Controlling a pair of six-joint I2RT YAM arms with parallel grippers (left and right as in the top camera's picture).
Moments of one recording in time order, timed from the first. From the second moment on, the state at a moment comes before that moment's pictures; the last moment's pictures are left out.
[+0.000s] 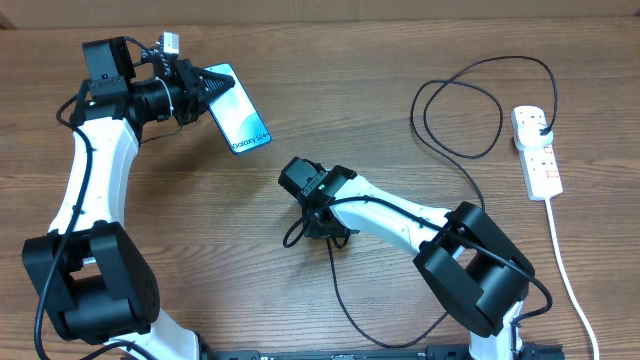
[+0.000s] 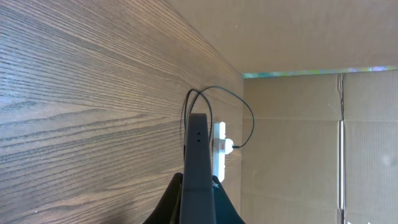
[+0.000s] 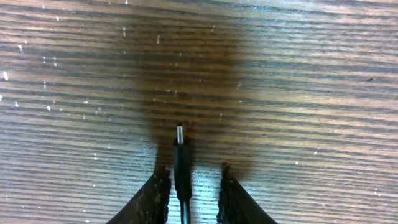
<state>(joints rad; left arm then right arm) 0.18 1.81 1.44 -0.45 1.02 -0.62 0.83 2.01 1.33 -0.83 0.05 0.77</state>
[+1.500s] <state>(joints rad) 0.18 1.81 1.44 -0.45 1.02 -0.62 0.46 2.03 1.35 -0.56 -0.64 0.55</state>
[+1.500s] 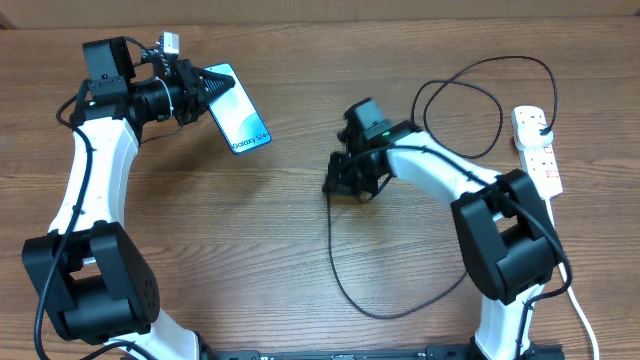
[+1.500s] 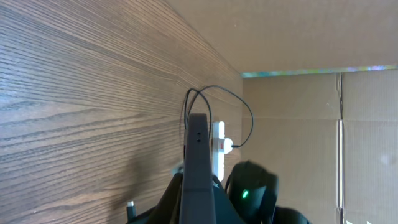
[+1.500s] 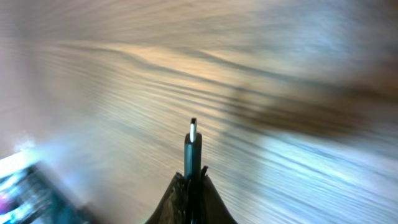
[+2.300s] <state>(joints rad) 0.18 1.81 1.44 -0.02 1.19 -0.93 0.41 2.03 1.35 0.01 -1.47 0.51</state>
